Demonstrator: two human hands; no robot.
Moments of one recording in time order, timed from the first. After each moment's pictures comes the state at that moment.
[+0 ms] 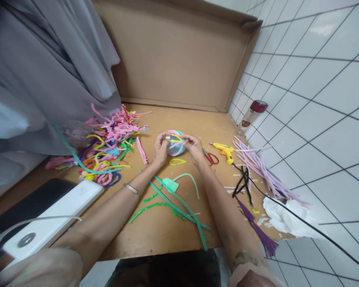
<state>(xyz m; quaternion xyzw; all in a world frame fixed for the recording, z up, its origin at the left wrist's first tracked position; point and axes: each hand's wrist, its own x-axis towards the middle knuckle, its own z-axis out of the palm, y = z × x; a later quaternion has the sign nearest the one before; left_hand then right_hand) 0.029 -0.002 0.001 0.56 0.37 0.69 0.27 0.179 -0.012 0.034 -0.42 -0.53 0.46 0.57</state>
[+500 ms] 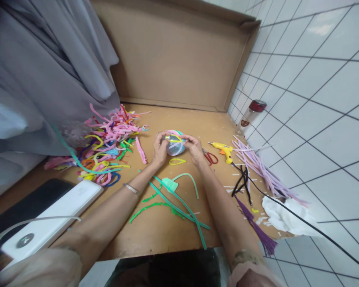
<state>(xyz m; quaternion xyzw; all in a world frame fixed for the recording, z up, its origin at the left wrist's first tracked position) 0.030 -0.005 0.004 0.56 0.37 0.69 0.26 0.179 -0.014 0.036 -0.42 -0.52 0.47 0.58</state>
